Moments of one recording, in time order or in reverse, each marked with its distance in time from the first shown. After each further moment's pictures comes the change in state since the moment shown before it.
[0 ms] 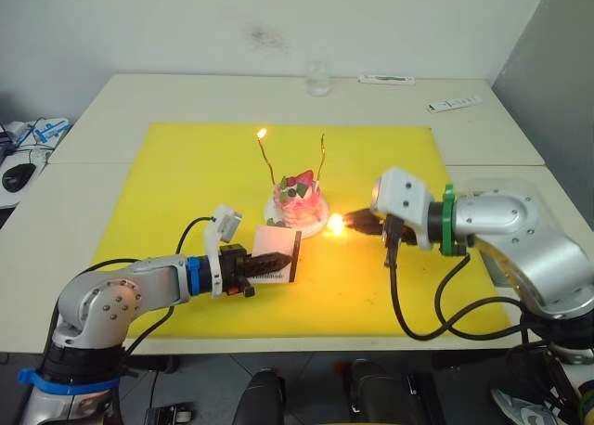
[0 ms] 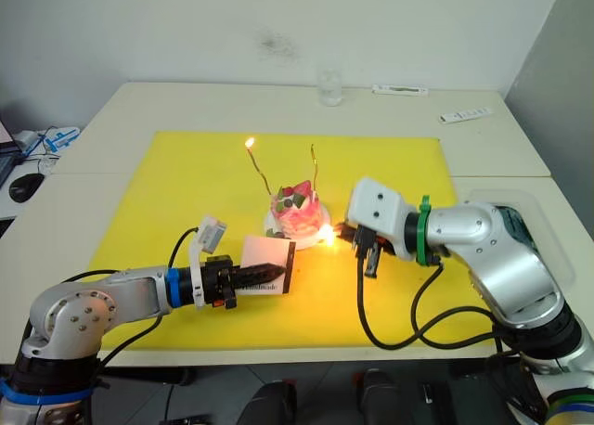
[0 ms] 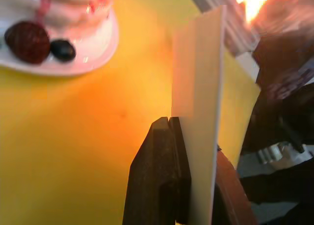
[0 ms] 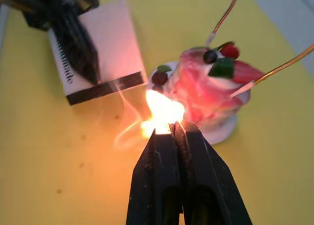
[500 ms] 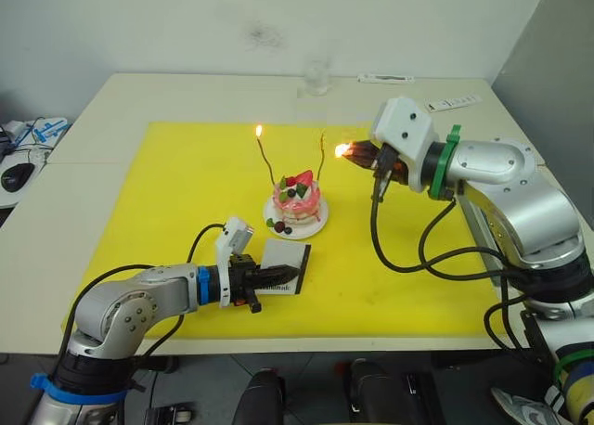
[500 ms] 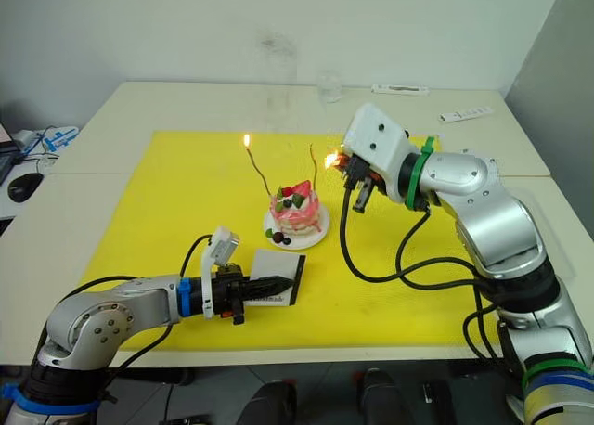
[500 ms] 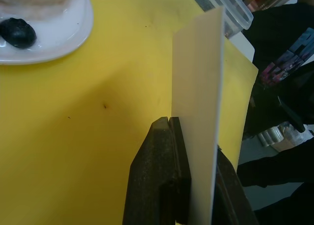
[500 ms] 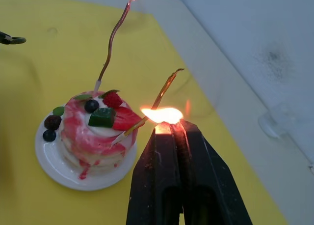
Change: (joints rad) left arm 0.007 -0.034 -0.050 -0.027 0.098 -0.062 -0.083; right arm -0.190 0.091 0.023 0.241 -0.127 -0.140 -0.112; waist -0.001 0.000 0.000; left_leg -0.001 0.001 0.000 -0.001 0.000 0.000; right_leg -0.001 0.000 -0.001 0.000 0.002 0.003
